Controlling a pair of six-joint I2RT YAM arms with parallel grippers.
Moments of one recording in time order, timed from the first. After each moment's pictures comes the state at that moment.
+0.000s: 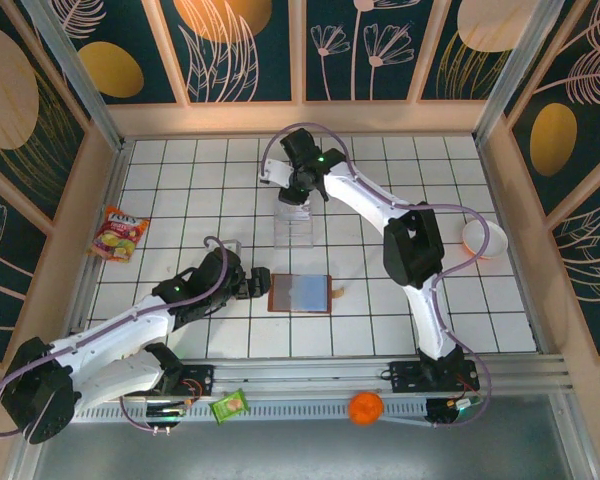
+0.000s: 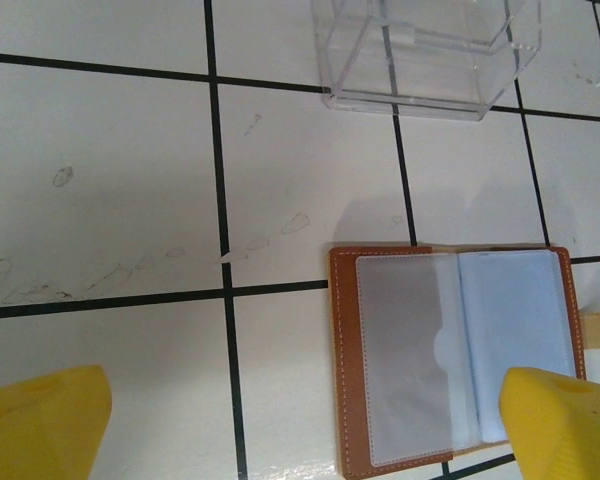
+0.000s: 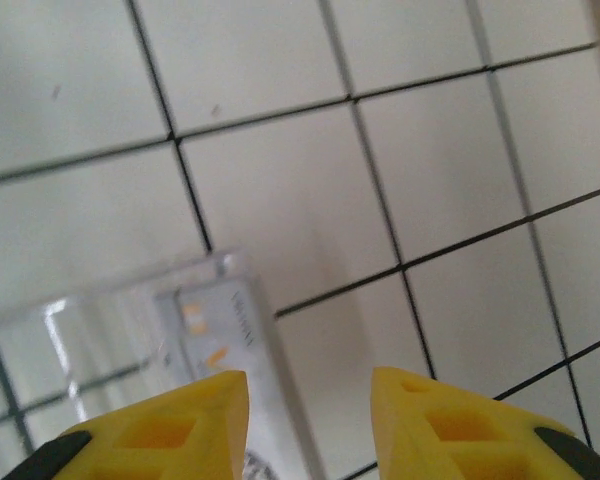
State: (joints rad) left arm -0.75 1.00 0.52 -0.35 -0.12 -0.75; right arm 0.66 2.18 1.97 -0.72 -0.07 -0.70
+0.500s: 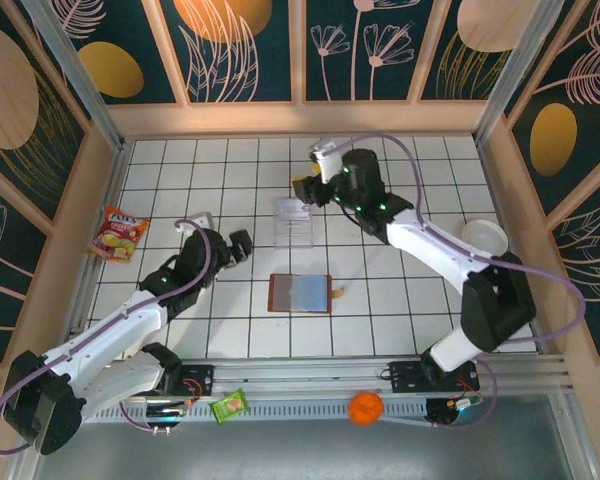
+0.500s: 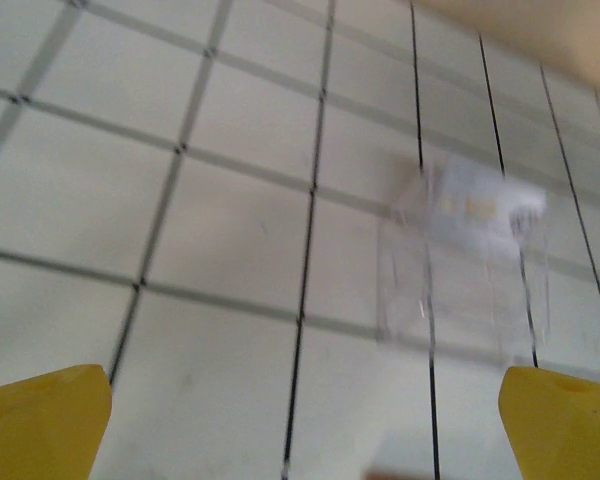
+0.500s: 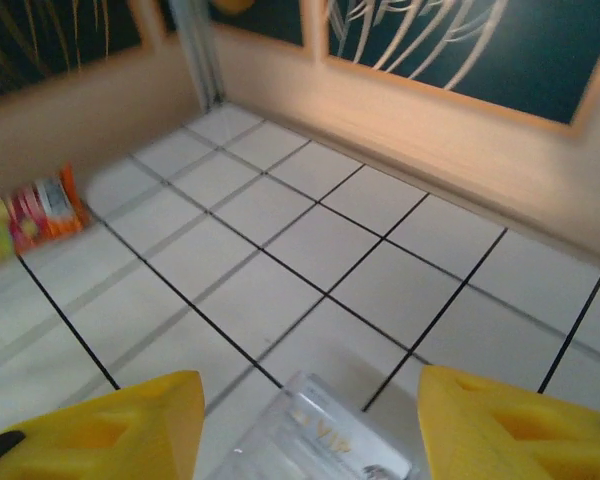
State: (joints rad) left arm -0.59 0.98 0.59 -0.22 -0.36 -0.75; right arm 0.60 1.52 1.13 0.07 -0.20 0.05
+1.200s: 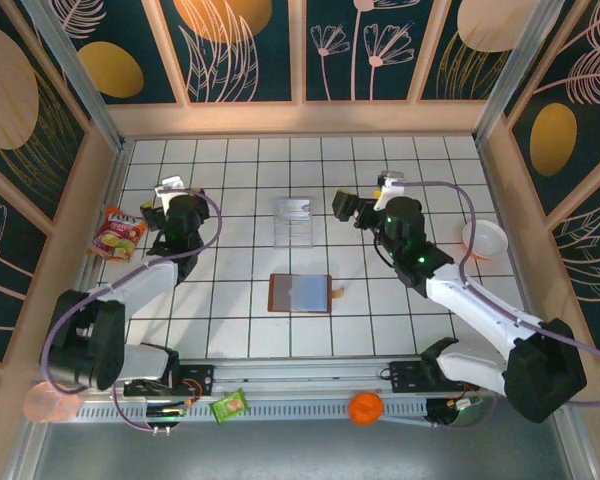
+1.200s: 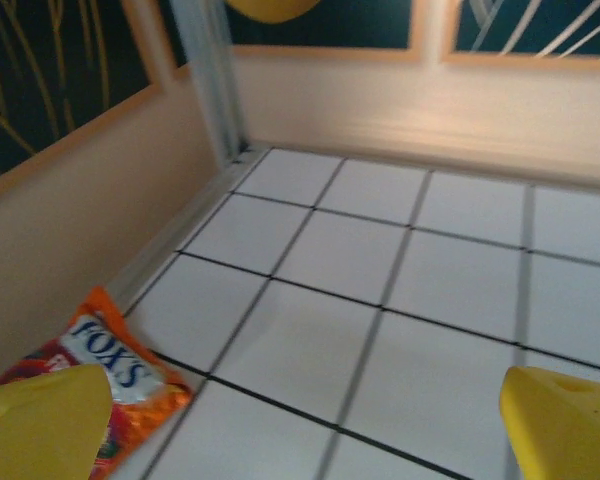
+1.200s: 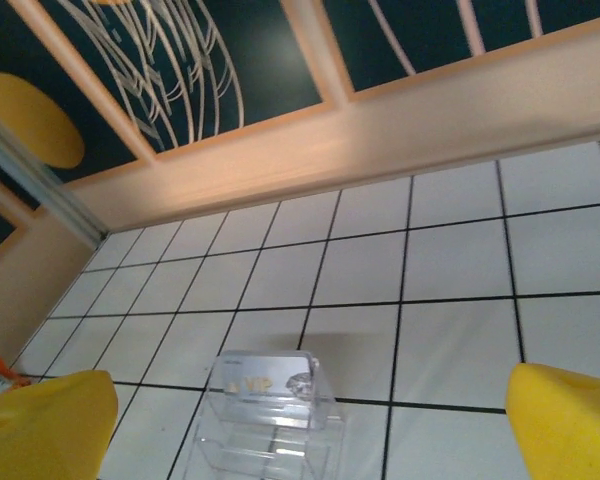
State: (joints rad) left arm -0.25 1.37 0.62 0.38 -0.67 -0.16; right arm 0.55 1.11 0.69 0.20 0.15 0.45
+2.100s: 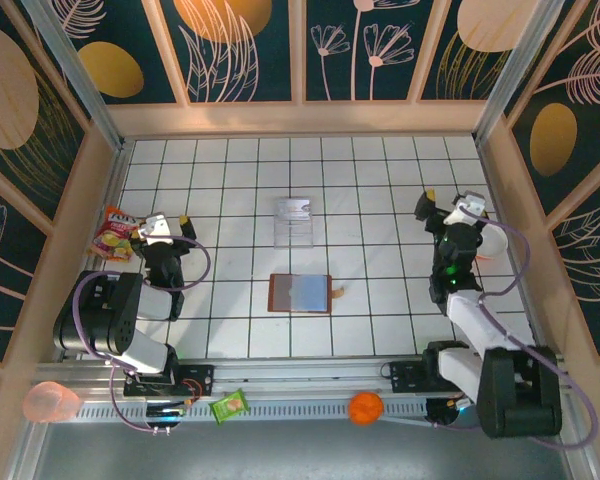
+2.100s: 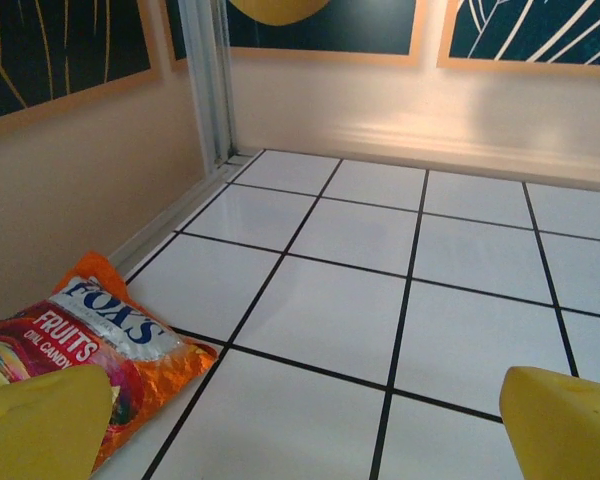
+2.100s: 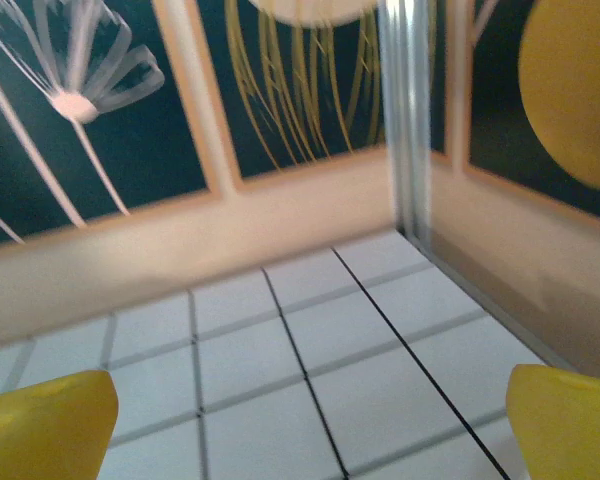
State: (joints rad) left arm -0.07 1.52 0.20 1.19 -0.38 -0.08; right arm 0.04 1.06 0.34 0.65 0.29 0.16
